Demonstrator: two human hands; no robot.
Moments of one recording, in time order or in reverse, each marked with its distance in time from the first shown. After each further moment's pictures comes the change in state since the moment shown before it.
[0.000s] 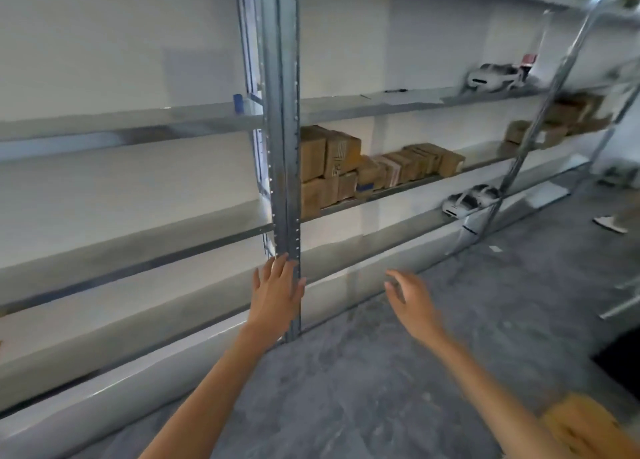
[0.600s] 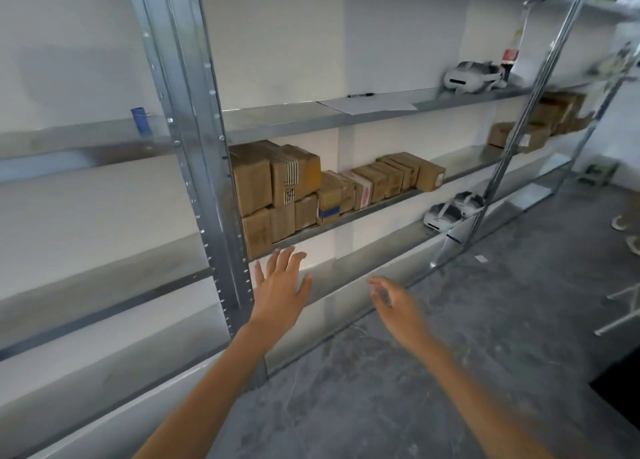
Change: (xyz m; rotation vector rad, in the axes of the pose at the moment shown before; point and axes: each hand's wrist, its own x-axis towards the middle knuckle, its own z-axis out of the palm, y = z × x) left_hand 0.230 0.096 0.105 -0.044 -0.011 0.100; right_hand 0.185 0.138 -0.011 0.165 -0.073 0.113
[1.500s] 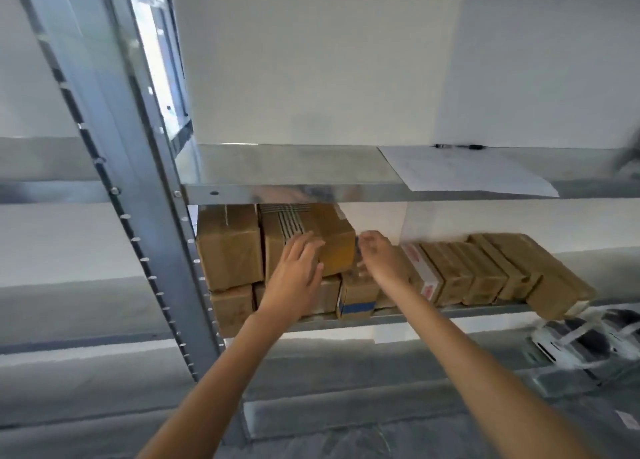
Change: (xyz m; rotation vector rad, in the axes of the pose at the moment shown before) left_hand 0.349 -0.001 0.063 -0.029 0.265 -0.226; right_hand 0.489 0.003 0.030 0.130 -0.286 -0.055
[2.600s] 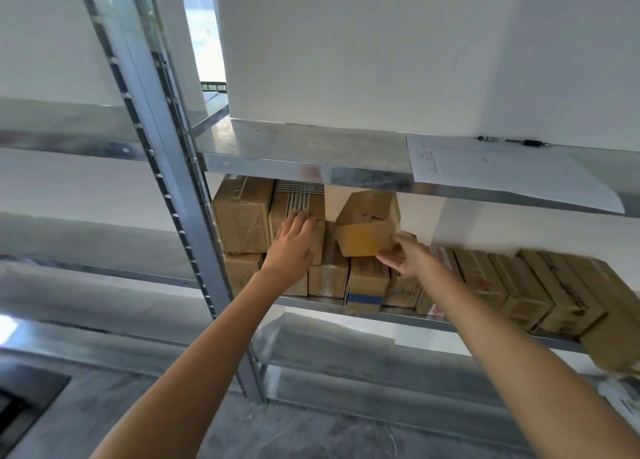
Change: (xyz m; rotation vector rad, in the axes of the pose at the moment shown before) left_hand 0.025 0.005 0.035 0.316 0.008 -0.250; right_hand 0.094 0.061 -0.029 0.826 -0.364 0.723
